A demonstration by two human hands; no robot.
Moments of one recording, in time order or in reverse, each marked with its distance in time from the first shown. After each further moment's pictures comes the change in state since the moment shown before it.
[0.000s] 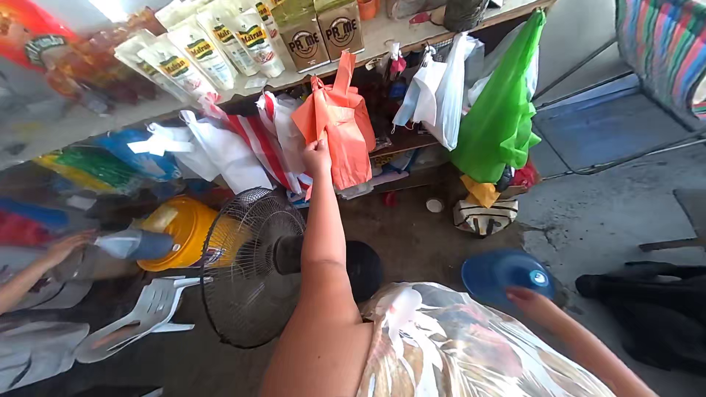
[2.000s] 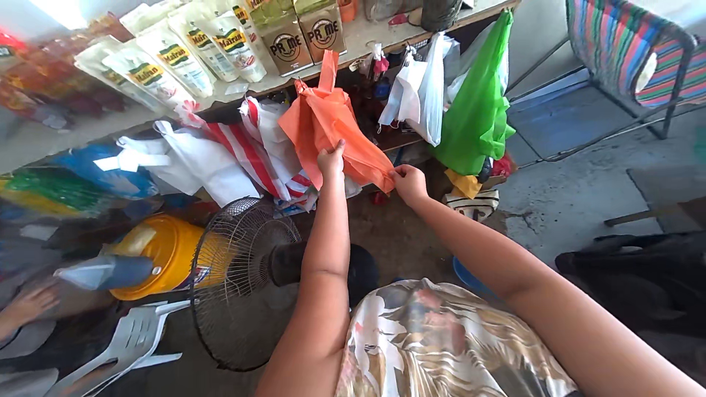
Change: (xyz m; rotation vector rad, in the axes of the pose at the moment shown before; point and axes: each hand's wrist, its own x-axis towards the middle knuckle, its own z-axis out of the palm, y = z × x) left_hand -0.030 0.006 0.038 -0.366 -0.239 -0.151; right_hand 0.028 -0.373 0.037 0.241 0.445 -0.501
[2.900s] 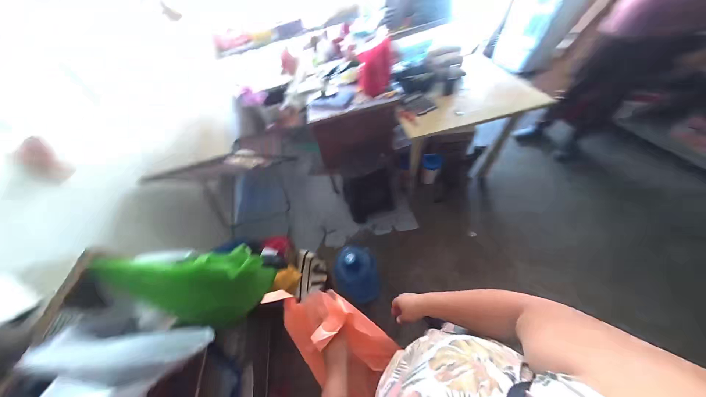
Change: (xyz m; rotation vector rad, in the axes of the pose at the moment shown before) left_hand -0.275 -0.169 0.161 0.704 -1.324 0.795; right_hand -0.301 0.296 -0.114 0.032 0.019 0.717
